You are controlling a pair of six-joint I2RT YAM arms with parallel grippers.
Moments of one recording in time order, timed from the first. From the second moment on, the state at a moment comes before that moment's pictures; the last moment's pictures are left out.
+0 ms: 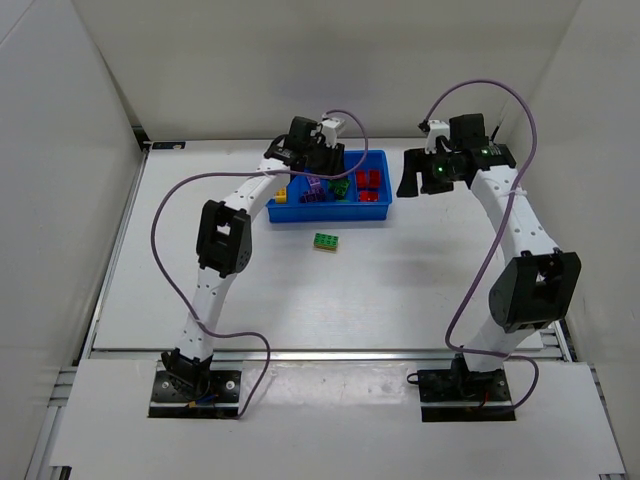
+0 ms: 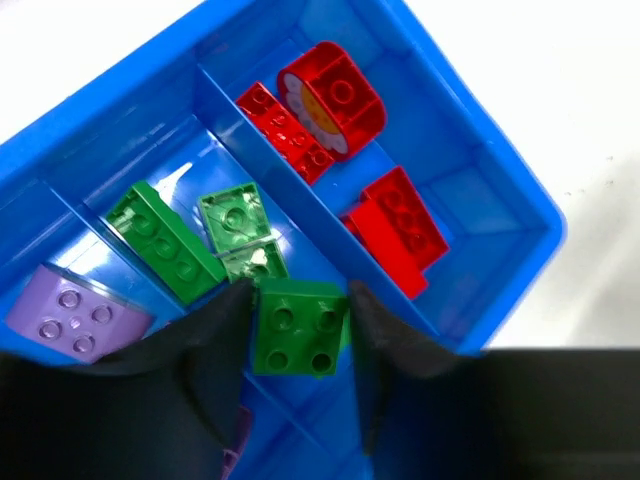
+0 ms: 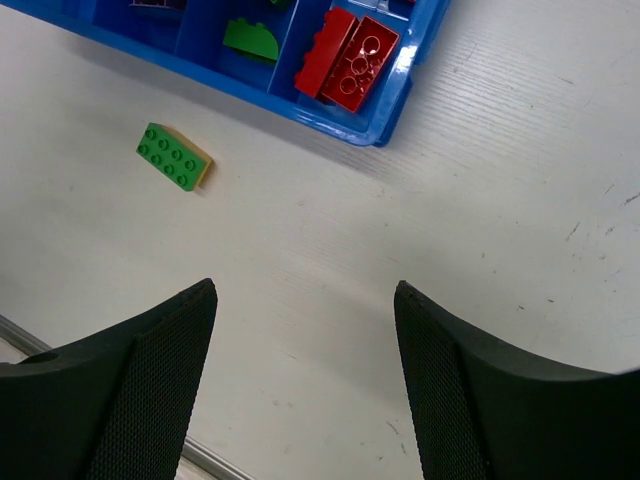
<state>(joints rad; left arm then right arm) -0.46 2.45 2.25 -0.42 0.44 -0.06 0.16 1.67 1.63 -0.85 -0.41 -0.05</state>
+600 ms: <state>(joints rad) -0.42 2.43 2.34 -0.44 0.41 -0.11 0.19 1.59 1.50 -0.88 -0.72 -0.37</state>
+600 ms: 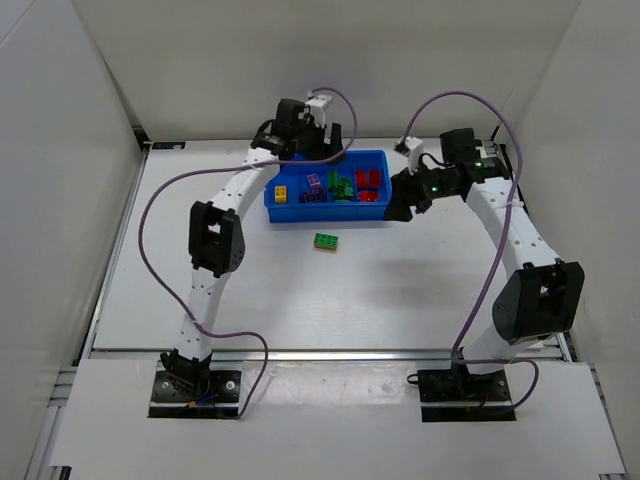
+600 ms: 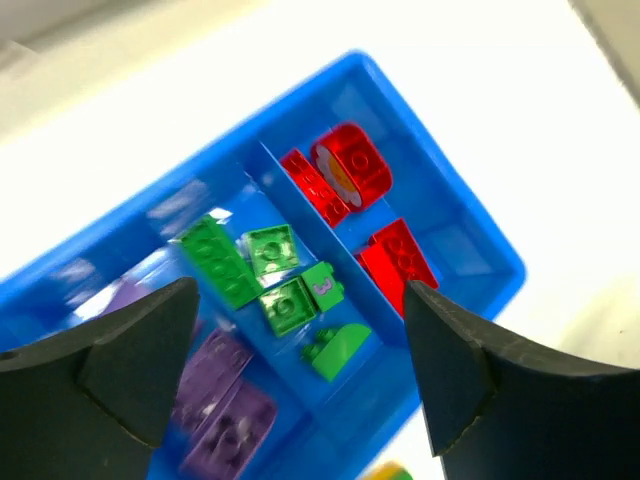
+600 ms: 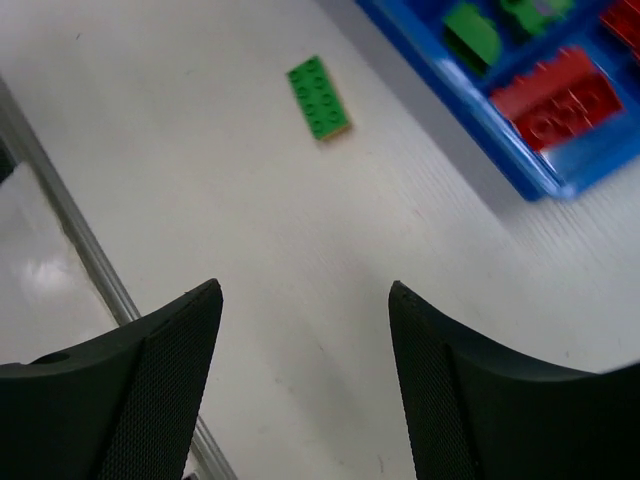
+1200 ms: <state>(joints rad) 0.12 1.54 1.54 -0.35 0.75 -0.35 0.63 1.99 1.79 -0.97 -0.66 -0.57</state>
